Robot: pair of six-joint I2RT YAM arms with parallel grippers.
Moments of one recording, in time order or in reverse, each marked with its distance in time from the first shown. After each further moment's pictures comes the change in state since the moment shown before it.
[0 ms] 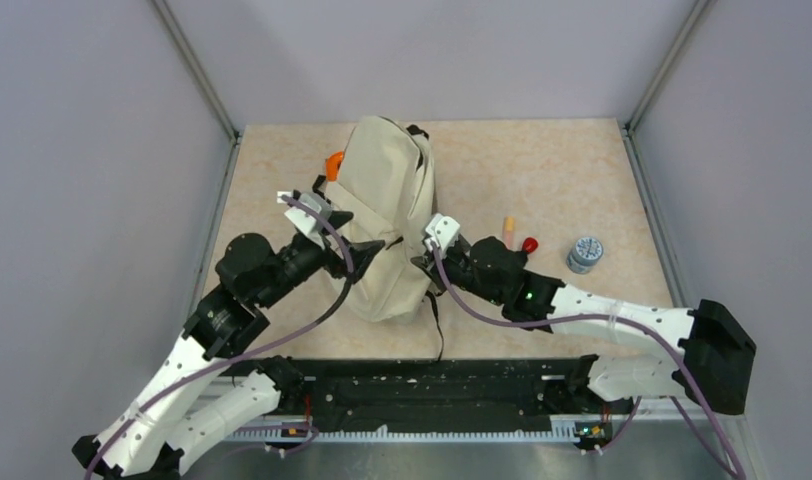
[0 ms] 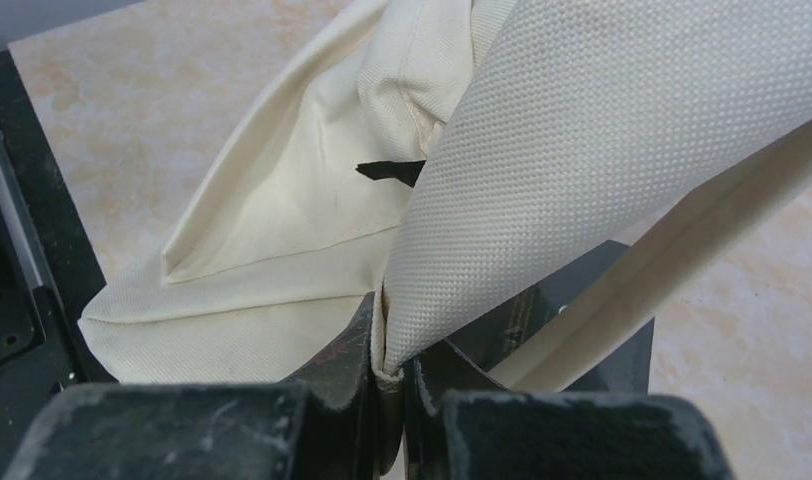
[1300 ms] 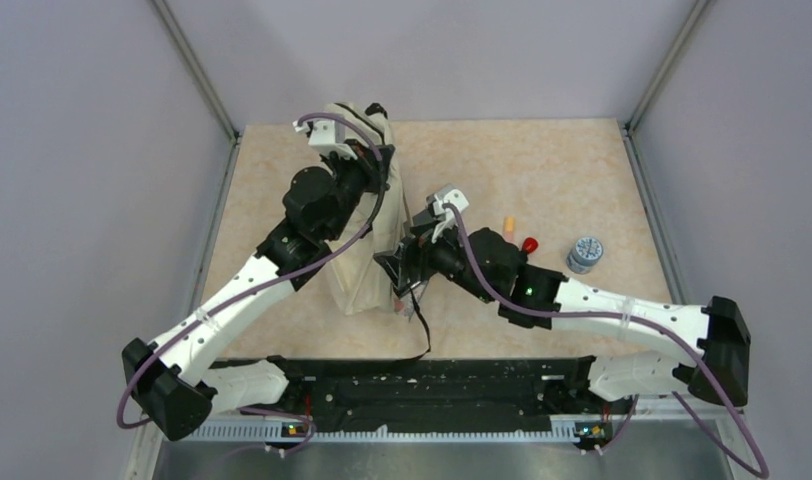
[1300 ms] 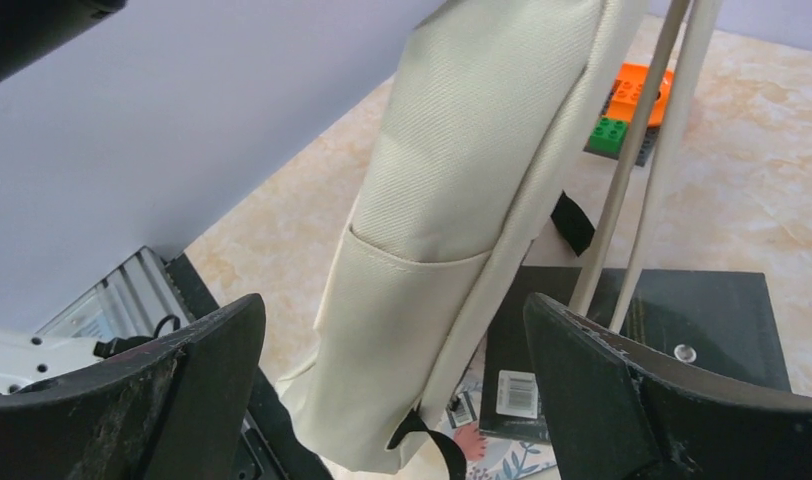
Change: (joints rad) left arm -0.001 0.472 0.162 0.422 -0.425 -0.369; right arm 0.119 0.002 0.211 -0.089 0.166 0.349
